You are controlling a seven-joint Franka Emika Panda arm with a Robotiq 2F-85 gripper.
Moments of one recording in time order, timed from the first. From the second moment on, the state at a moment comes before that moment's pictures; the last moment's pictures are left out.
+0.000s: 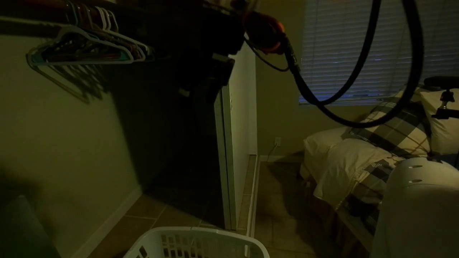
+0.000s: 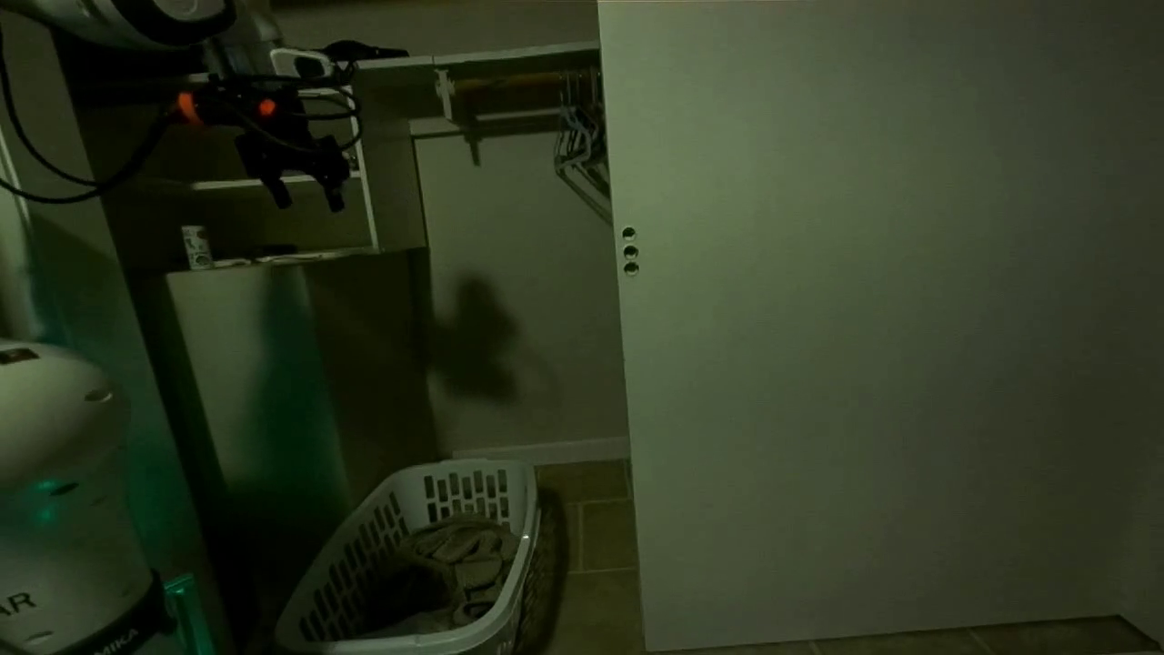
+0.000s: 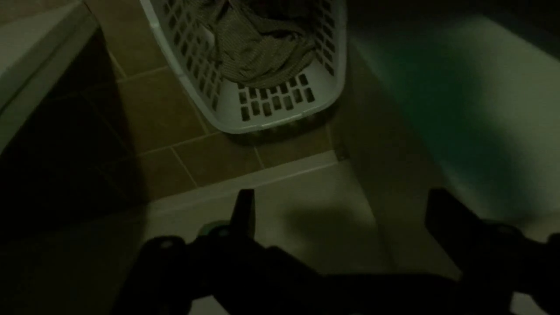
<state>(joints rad) 0.32 -0.85 0.09 -2.37 0.27 1.93 -0.16</state>
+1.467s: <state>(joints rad) 0.46 -0.80 0.15 -2.30 0.36 2.04 -0.29</state>
